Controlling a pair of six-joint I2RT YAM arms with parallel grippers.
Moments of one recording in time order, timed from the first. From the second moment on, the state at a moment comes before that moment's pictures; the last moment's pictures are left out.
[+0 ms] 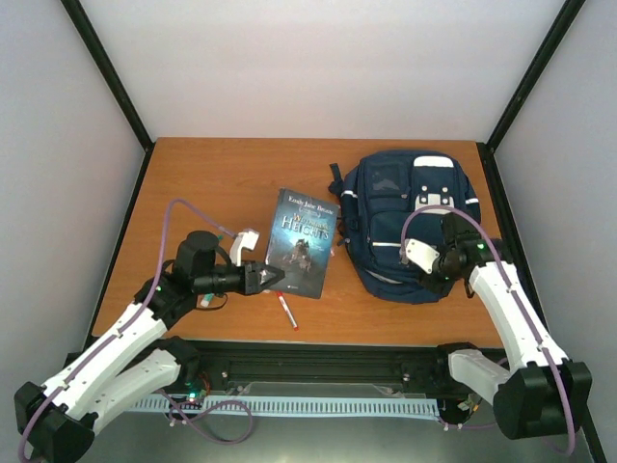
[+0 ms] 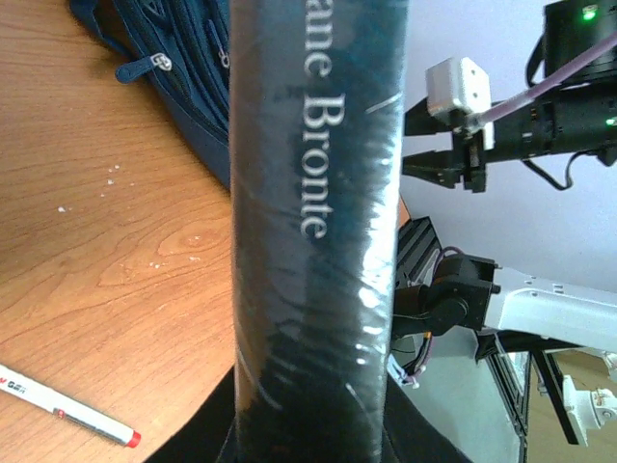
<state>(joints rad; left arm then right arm) -0.57 0.76 0.63 -0.39 0.61 -0.66 0.10 1.04 0.88 -1.08 -0.16 -0.96</state>
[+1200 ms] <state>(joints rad) -0.57 0.79 0.52 -0.27 0.63 -0.78 0.10 1.15 1.07 -0.91 -0.05 -0.93</state>
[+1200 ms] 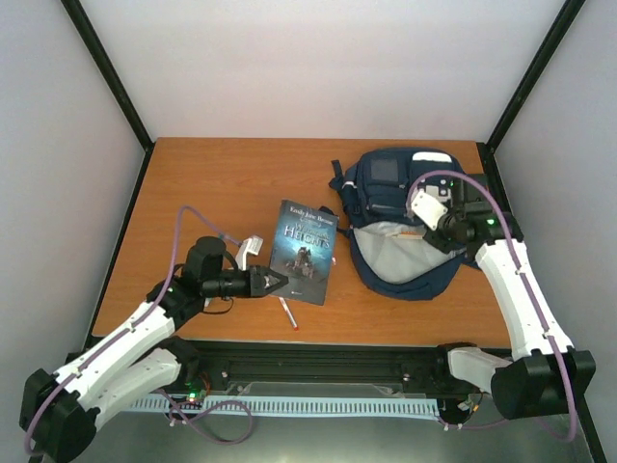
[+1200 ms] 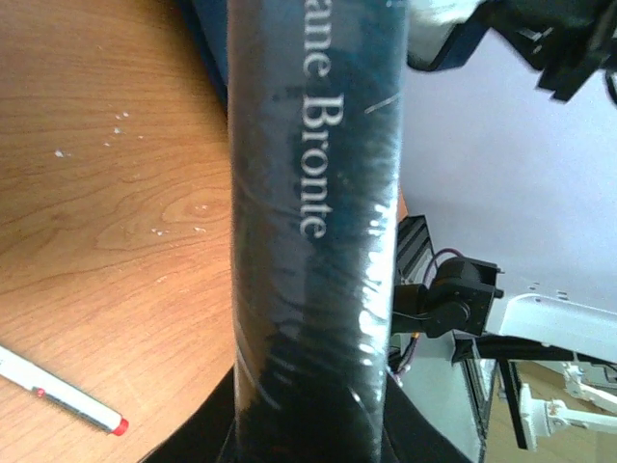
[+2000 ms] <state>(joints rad) -0.99 1.34 0.79 0.05 0.68 -0.91 0.14 1.29 1.45 -0.96 -0.10 -0.62</state>
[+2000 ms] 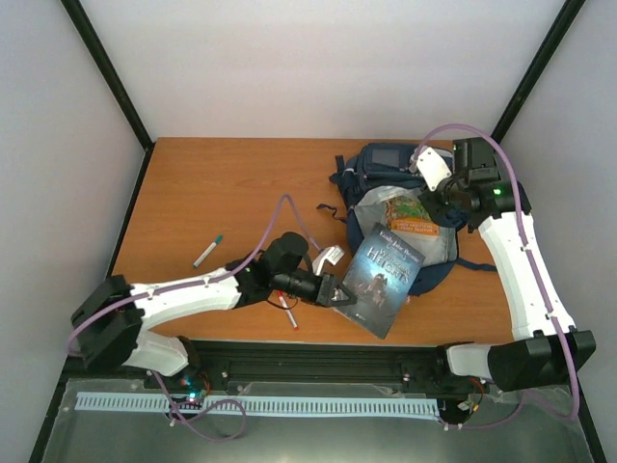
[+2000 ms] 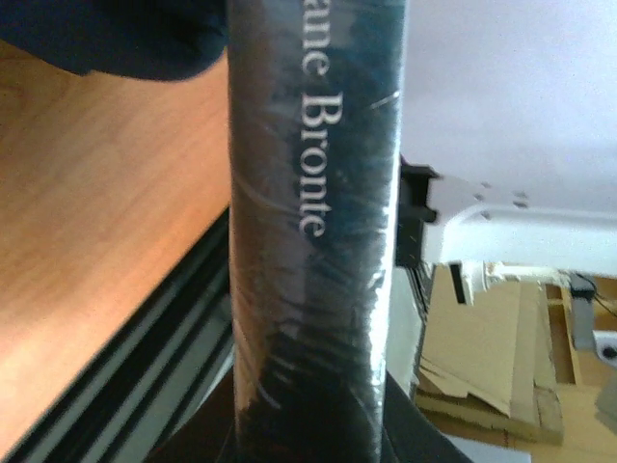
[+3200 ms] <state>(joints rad) -0.94 1.94 1.12 0.35 0.55 -1.17 0.15 1.14 1.38 -1.04 -0.26 -0.57</state>
